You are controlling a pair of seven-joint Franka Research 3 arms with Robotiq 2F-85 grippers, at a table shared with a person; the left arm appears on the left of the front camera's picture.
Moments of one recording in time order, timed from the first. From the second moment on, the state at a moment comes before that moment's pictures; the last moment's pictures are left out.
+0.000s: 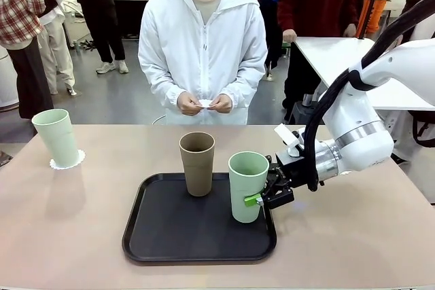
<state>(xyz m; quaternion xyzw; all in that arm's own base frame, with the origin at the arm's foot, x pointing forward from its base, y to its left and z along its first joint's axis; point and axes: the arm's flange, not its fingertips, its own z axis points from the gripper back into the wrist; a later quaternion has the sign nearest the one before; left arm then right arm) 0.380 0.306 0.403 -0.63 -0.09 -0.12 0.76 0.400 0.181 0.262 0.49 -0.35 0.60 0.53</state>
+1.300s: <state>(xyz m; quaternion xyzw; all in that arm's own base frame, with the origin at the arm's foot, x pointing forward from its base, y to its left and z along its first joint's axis) 0.380 0.306 0.403 -0.63 -0.09 -0.12 0.76 0.384 0.100 0.486 0.42 -0.38 0.56 0.60</state>
